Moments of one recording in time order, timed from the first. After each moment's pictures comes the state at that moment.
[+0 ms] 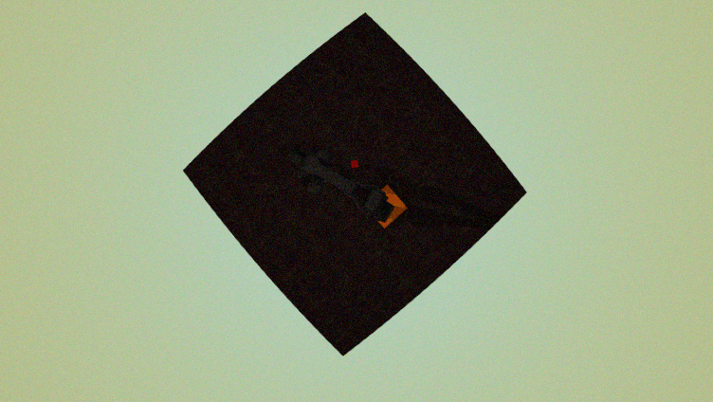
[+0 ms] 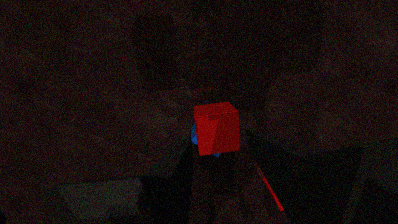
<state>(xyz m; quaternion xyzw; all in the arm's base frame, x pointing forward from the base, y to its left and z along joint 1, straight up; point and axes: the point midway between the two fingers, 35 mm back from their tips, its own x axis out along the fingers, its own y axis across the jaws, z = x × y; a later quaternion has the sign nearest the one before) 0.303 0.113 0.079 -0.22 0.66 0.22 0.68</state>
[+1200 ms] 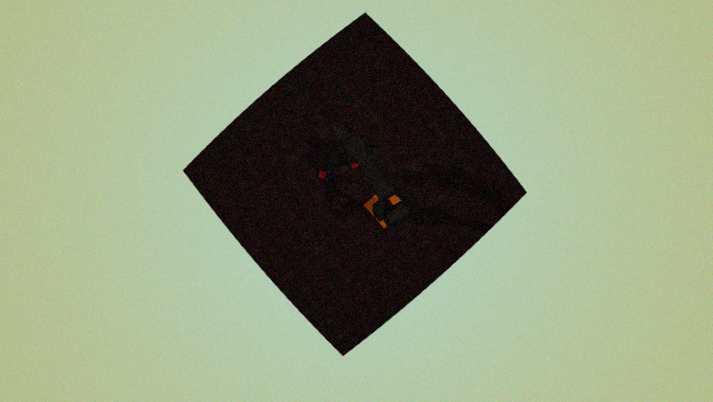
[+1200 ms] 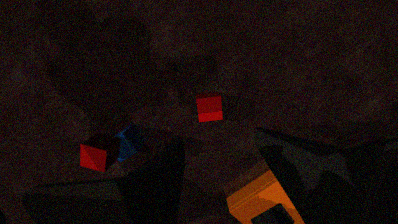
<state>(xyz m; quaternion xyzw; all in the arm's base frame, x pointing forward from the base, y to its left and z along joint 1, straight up) 0.259 -0.034 0.129 0.18 0.67 -0.19 0.69</state>
